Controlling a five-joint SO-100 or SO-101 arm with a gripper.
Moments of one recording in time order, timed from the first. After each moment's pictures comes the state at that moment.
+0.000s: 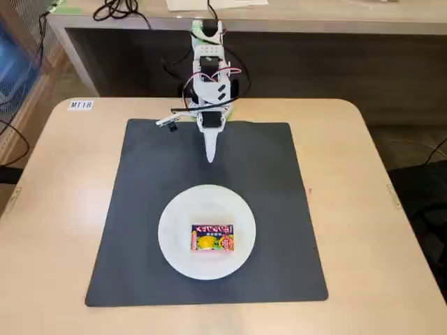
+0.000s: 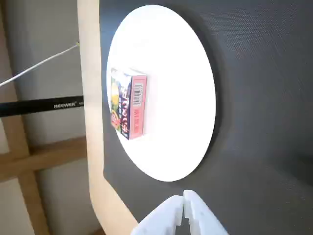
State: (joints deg) arm 0.6 164.9 158.4 45.4 -5.8
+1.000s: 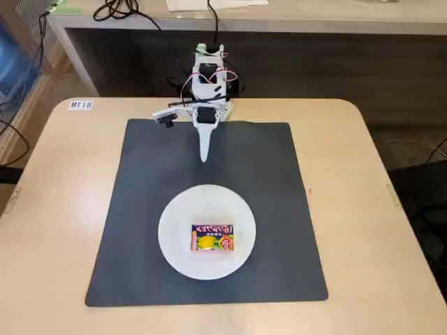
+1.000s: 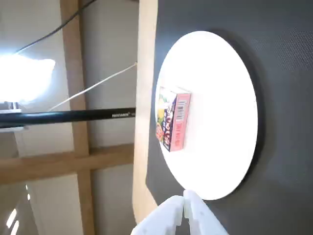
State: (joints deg) arm 4.1 190.6 176.5 41.9 -6.2
